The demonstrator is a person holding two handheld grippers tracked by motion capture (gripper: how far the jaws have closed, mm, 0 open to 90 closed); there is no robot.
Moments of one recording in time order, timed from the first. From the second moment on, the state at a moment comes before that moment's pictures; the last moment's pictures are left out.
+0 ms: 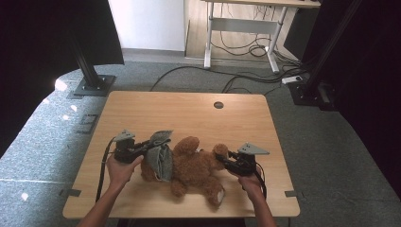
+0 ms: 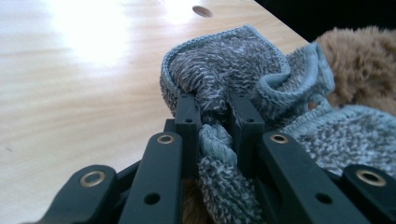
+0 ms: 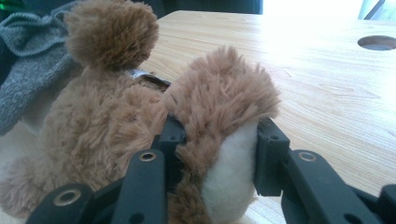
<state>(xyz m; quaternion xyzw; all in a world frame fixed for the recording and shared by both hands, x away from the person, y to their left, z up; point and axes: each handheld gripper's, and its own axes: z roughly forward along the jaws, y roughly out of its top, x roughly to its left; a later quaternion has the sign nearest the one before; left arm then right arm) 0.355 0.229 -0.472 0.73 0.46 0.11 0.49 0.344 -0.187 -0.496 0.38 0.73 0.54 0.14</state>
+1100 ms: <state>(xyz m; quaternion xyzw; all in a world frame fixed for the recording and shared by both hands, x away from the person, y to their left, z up) 0.337 0.225 -0.486 0.73 0.45 0.14 0.50 0.334 -0.141 -0.422 0.34 0.72 0.58 0.15</state>
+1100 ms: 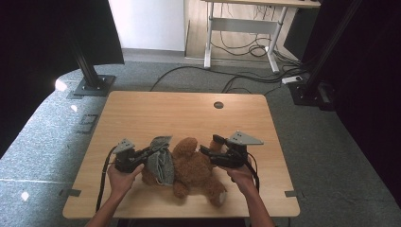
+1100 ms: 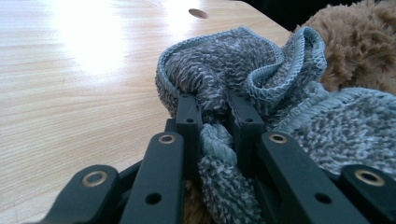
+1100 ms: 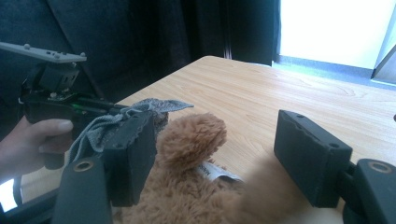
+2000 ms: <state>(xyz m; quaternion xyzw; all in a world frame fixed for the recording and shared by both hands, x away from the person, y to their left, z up) 0.335 0.227 -0.487 0.73 0.44 0.14 0.51 0.373 -0.071 -0.460 0.35 0.78 0.51 0.09</state>
